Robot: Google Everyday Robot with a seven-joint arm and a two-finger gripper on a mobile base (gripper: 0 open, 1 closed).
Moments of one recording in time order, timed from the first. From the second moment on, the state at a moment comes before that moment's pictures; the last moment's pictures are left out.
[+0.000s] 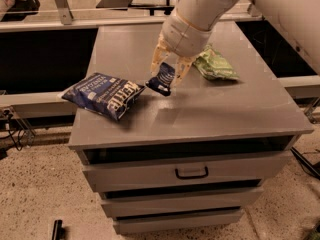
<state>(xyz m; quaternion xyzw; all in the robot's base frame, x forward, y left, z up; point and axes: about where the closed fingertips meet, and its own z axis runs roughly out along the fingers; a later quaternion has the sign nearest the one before) 0.569 -0.018 0.922 -0.96 0.18 -0.03 0.21</state>
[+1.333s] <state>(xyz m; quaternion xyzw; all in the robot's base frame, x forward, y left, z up) 0.559 0.010 0.922 -0.96 0.16 -0.02 0.22</state>
